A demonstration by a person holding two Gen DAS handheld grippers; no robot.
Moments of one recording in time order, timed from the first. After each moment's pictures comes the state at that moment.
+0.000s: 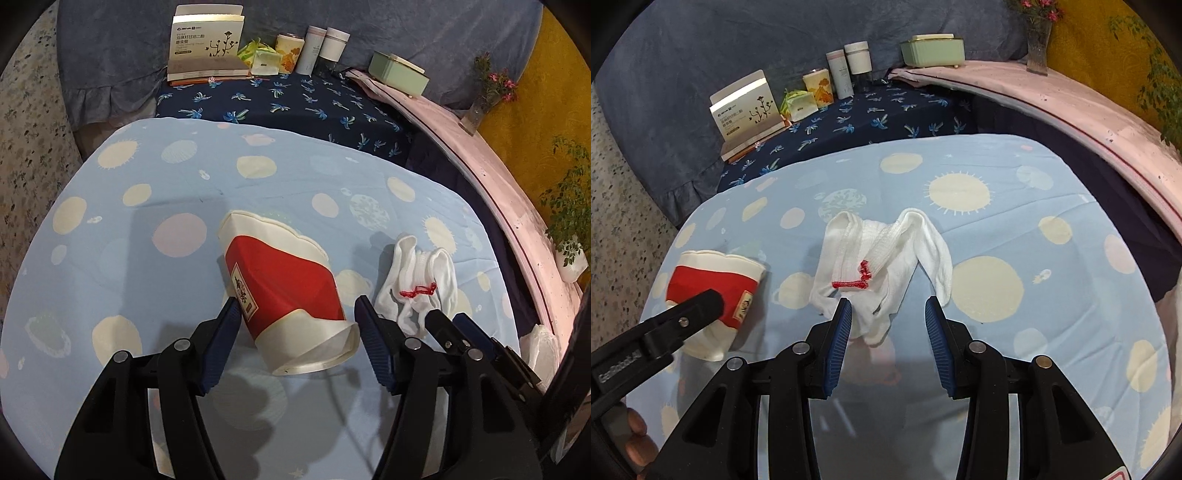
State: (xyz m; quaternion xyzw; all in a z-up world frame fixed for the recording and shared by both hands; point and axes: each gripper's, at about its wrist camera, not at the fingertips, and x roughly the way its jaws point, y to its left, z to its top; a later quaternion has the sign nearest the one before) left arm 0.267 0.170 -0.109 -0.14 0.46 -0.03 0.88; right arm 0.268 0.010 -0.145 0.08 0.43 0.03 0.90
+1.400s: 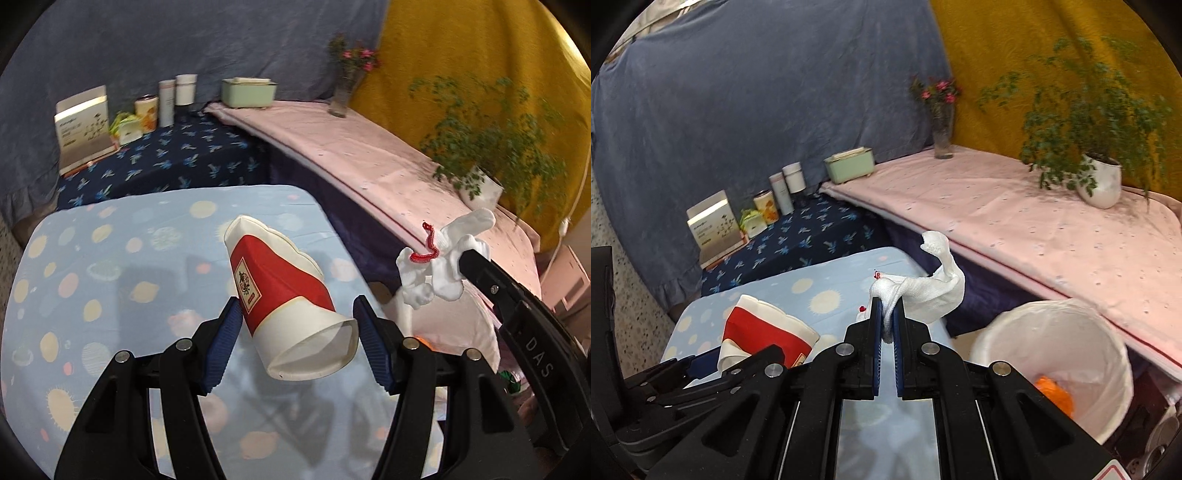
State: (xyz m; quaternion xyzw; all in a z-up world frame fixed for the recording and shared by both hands) left arm 0.177 -0.027 0.000 -0.04 0.39 -0.19 0.90; right arm 0.122 -0.160 0.004 0.12 0.27 -0.08 0.95
